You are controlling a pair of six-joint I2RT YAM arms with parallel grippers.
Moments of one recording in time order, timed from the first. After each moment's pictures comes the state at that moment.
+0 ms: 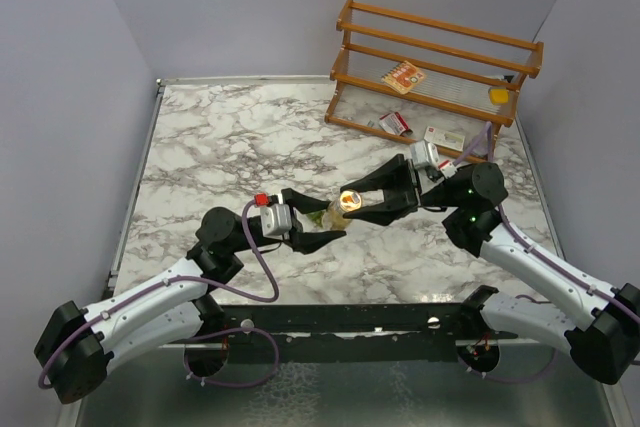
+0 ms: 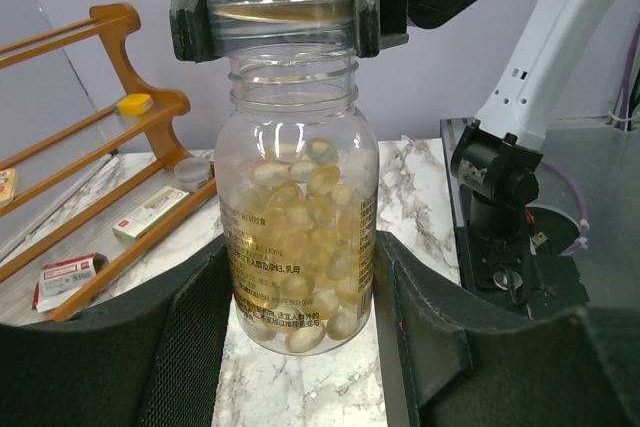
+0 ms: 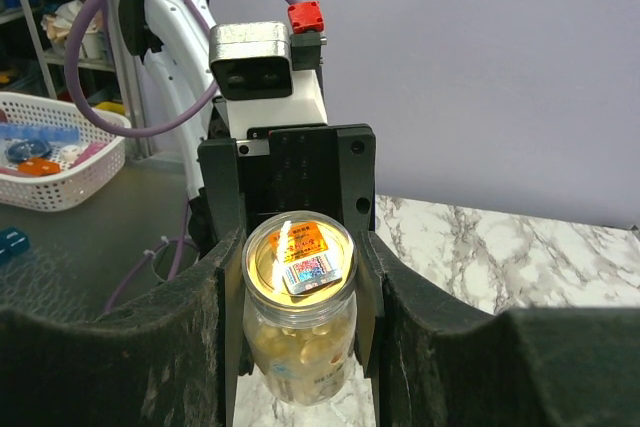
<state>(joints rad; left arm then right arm) -0.83 0.83 0.42 0.71 0.60 -0.02 0.67 1.01 0.75 0.72 -0.97 0.24</state>
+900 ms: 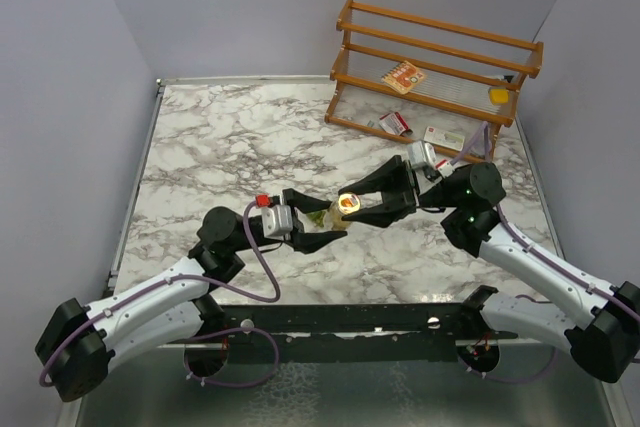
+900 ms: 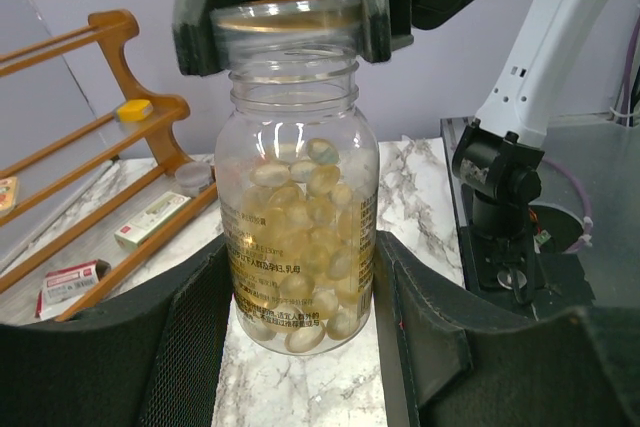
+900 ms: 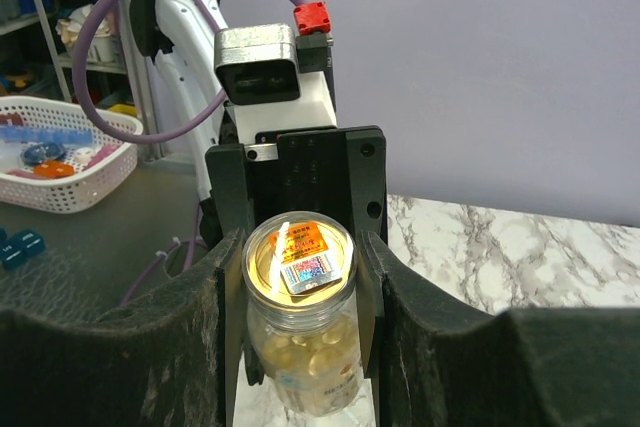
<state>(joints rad) -0.83 0.85 0.42 0.74 0.61 -0.02 0.68 1.02 0.75 0.72 -0.98 0.26</state>
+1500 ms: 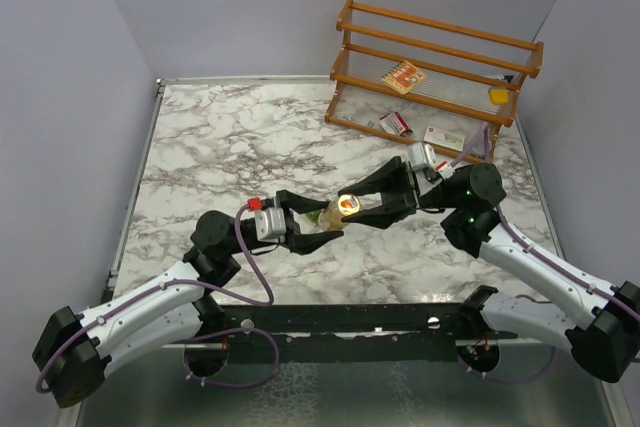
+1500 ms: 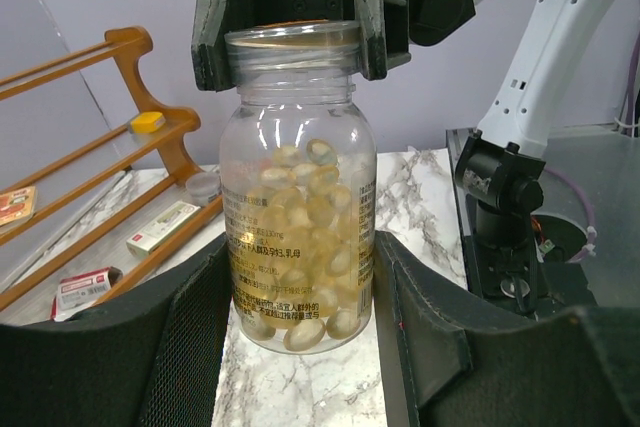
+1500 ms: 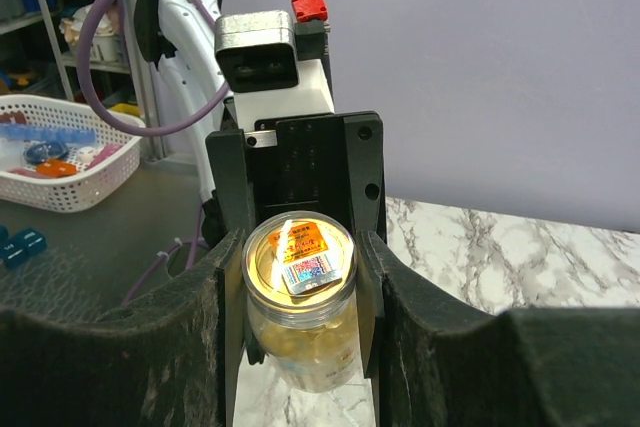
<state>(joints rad) -0.83 0.79 0.41 0.72 0.60 -0.01 0.69 1.01 0.75 0.71 -0.98 0.25</state>
